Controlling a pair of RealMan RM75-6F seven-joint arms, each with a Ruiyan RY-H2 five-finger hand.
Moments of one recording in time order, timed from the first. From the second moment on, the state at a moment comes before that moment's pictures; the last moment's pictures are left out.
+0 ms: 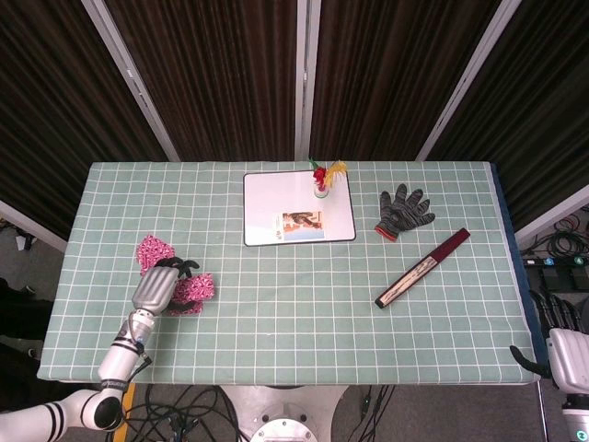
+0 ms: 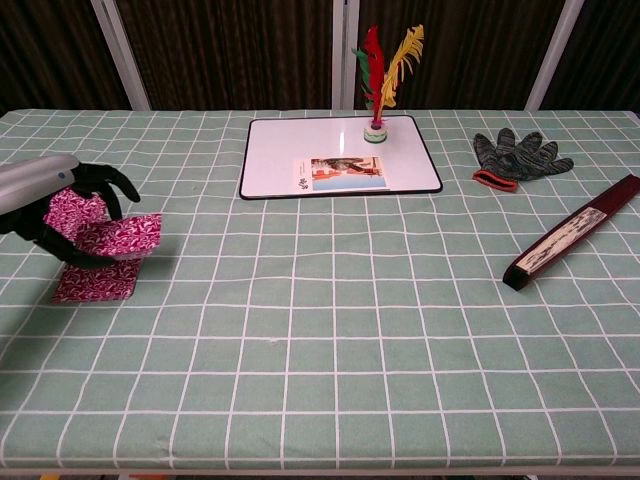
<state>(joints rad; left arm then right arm) -0.48 -1.57 -0.14 -1.44 1.20 1.03 0.18 -0.01 -1.15 0.02 -1.47 -1.48 1.45 0.18</state>
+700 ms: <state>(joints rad) -0.64 -1.72 -0.22 -1.39 1.01 0.97 0.38 -0.02 -1.14 0.03 -1.44 -1.47 1.46 0.23</state>
